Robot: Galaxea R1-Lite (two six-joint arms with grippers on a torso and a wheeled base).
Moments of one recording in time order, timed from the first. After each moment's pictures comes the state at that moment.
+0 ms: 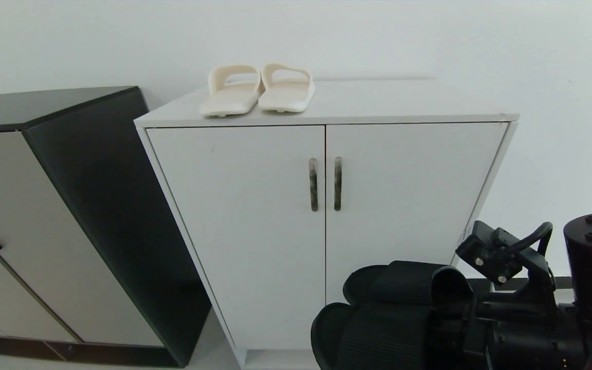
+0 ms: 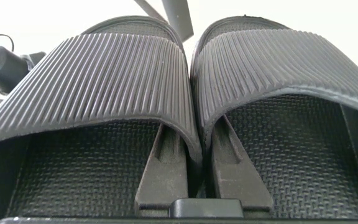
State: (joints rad) left arm 0.00 0.00 0.00 0.00 -0.04 0.02; right arm 0.83 1.37 -0.62 -0.32 0.17 0.08
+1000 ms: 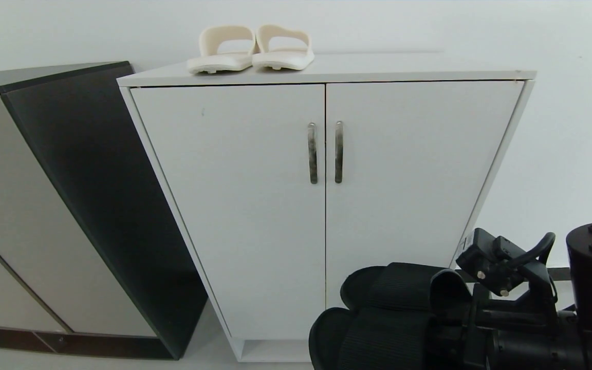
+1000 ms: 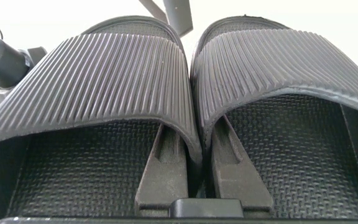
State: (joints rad) left arm -0.01 0.43 -0.39 -0.03 -0.40 0.01; right arm 0.84 1.37 -0.58 -0.37 0.17 0.05
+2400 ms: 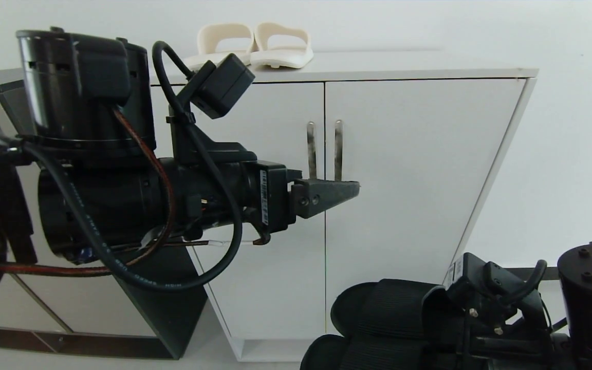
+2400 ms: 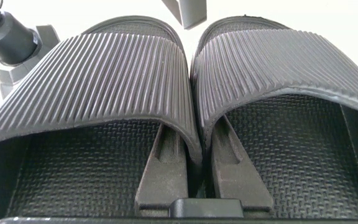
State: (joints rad) left arm -0.72 1.49 -1.09 -0.24 -0.24 -0.16; right arm 0.91 1.39 -0.54 -0.40 0.16 0.02
